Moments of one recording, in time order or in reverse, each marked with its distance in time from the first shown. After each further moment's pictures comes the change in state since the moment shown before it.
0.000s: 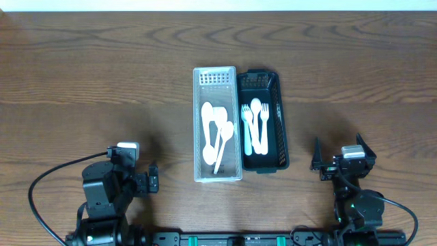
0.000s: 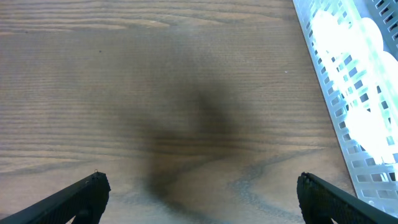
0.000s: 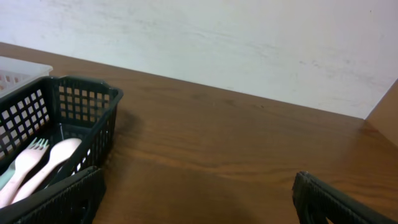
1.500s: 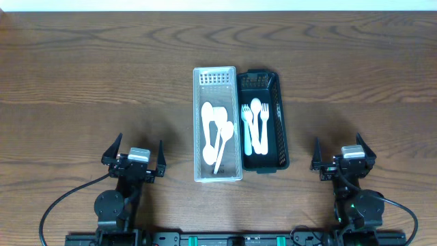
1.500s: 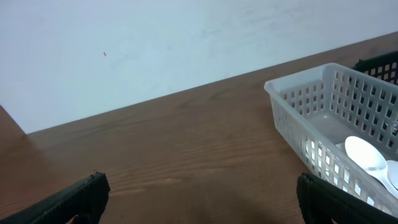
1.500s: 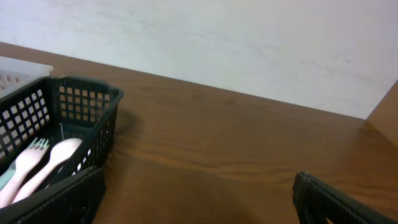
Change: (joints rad) left arm -0.105 -0.420 -0.411 0.665 -0.009 0.113; right arm 0.000 0.000 0.000 0.000 -0.001 0.000
